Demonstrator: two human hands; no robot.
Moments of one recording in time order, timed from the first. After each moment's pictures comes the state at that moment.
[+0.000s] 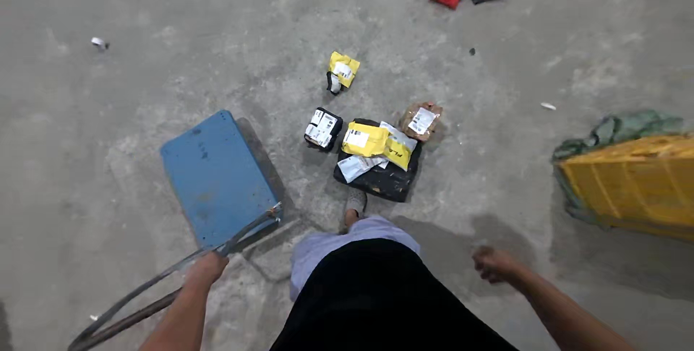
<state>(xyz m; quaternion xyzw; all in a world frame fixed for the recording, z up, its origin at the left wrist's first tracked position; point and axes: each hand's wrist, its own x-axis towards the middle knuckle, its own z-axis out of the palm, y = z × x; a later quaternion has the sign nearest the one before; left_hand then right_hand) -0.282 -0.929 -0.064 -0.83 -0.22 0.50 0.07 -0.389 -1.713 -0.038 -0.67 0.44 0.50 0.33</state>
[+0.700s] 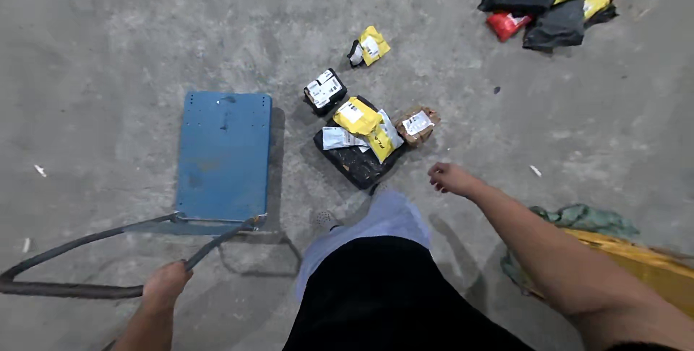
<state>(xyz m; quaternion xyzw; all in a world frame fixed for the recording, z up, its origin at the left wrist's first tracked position) -0.625 -1.140 -0.052 -0.78 -0.32 0.54 0.07 -0.200 -1.796 -0.023 -0.83 0.09 0.50 0.22</state>
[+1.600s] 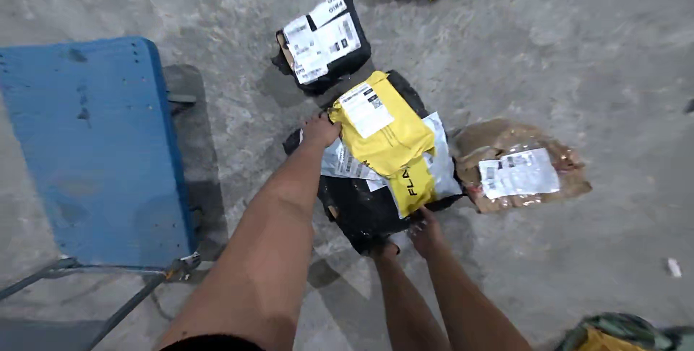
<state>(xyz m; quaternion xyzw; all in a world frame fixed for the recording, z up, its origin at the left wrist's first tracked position) 0.011 -1.424 -0.666 -0.87 -0.28 0.34 -0.21 -0.110 -1.815 -0.622 -0.58 0.56 0.35 0.48</state>
